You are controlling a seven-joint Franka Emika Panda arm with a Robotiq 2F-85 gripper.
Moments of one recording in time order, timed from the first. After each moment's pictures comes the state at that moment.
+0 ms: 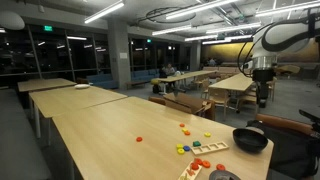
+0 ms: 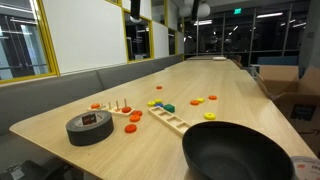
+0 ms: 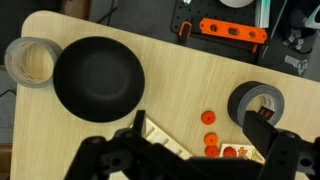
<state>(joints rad) -0.09 -0.72 -0.38 -2.48 -0.19 1.67 -0.58</state>
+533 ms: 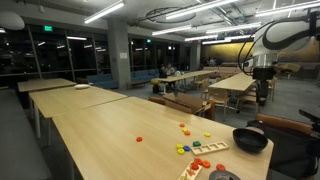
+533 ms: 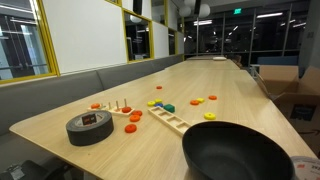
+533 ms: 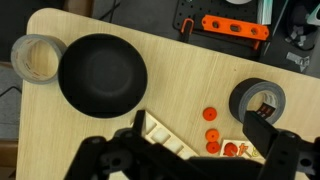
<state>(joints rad) -0.09 -0.72 -0.38 -2.47 -0.19 1.67 -0.58</state>
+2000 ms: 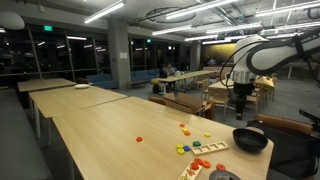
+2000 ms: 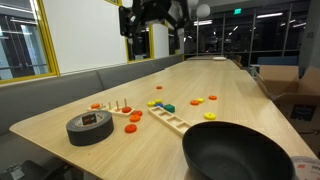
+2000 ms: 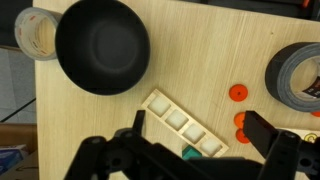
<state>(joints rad) -0.08 -0.65 -0.16 -2.63 -0.23 1.99 -0.27</state>
